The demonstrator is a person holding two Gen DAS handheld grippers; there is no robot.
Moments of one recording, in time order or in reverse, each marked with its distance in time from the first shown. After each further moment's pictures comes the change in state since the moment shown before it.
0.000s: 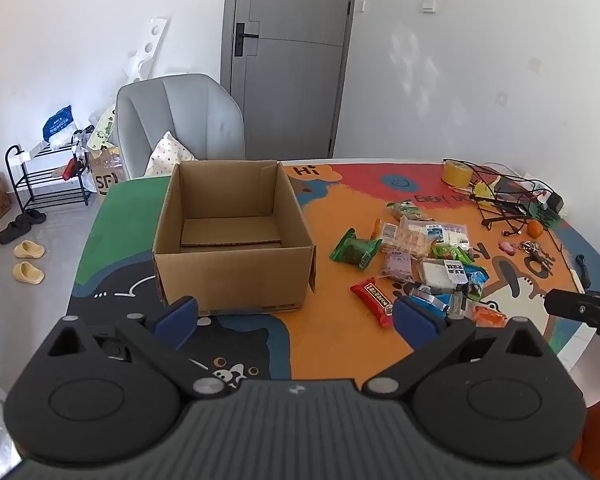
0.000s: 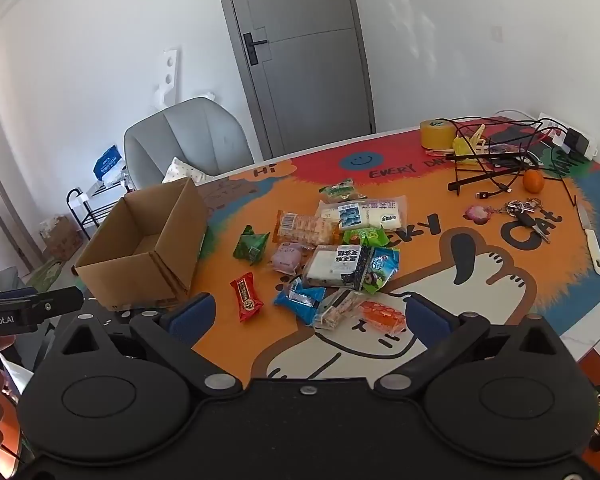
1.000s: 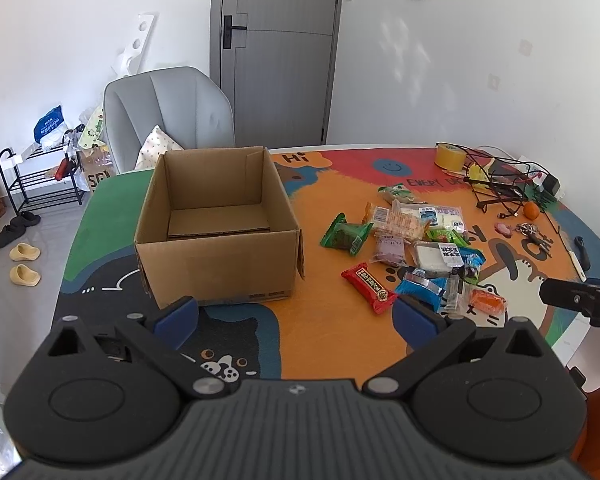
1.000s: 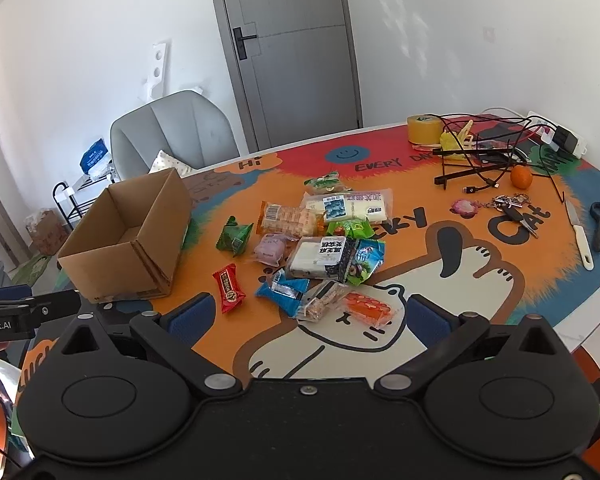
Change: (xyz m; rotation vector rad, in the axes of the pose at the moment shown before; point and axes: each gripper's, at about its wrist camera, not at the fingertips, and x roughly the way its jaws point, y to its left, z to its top) left arm 0.009 -0.008 -0.007 0.025 0.039 -0.024; right arm 0.004 -0.001 -0.008 -0.012 0.022 -0.047
